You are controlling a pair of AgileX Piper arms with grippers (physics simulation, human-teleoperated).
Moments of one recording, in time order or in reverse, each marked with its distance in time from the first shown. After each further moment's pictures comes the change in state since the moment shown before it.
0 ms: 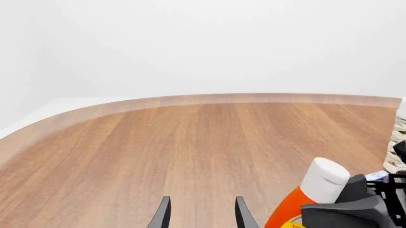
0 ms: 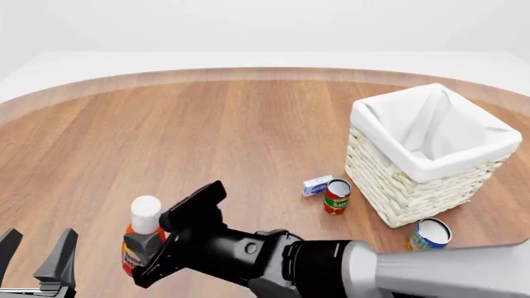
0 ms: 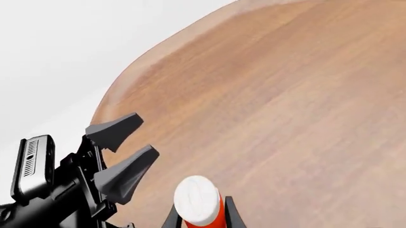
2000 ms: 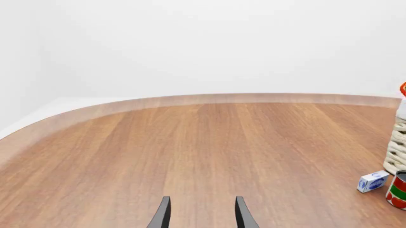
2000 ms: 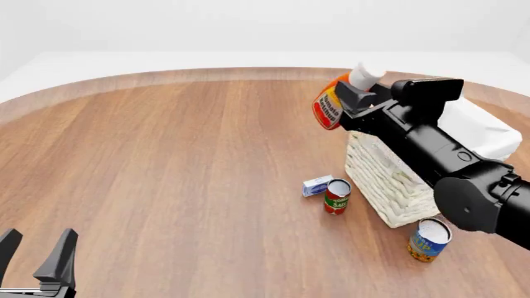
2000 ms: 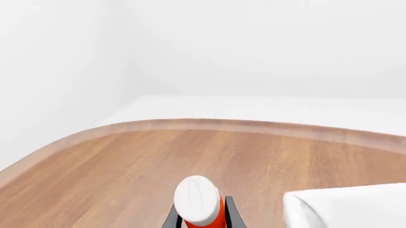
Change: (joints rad) left arm 0.000 0.000 0.000 0.000 0.000; right arm -0.748 -0.511 0.261 -0.089 -0.170
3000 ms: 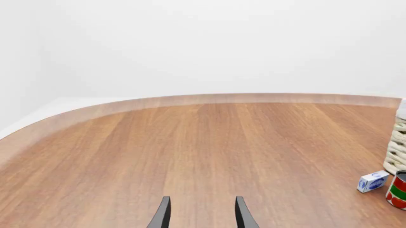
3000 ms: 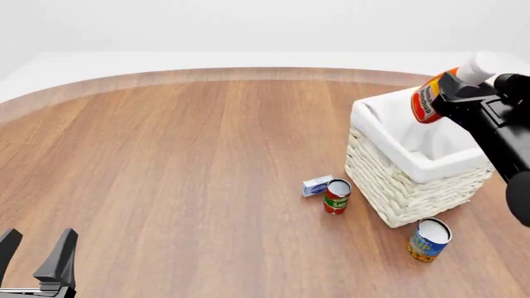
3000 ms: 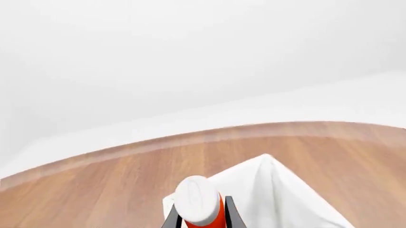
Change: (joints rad) left arm 0.000 0.000 0.000 0.000 0.000; right arm -0.431 -0.088 0.061 0.022 0.038
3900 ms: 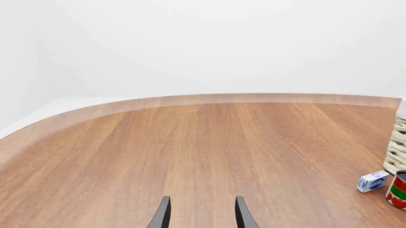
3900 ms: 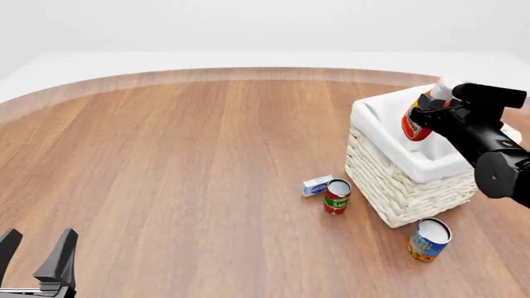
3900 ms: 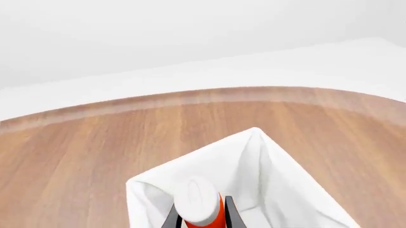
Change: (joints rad) left arm 0.000 0.000 0.000 0.000 0.000; right arm -0.032 0.252 -0.096 0.048 -0.088
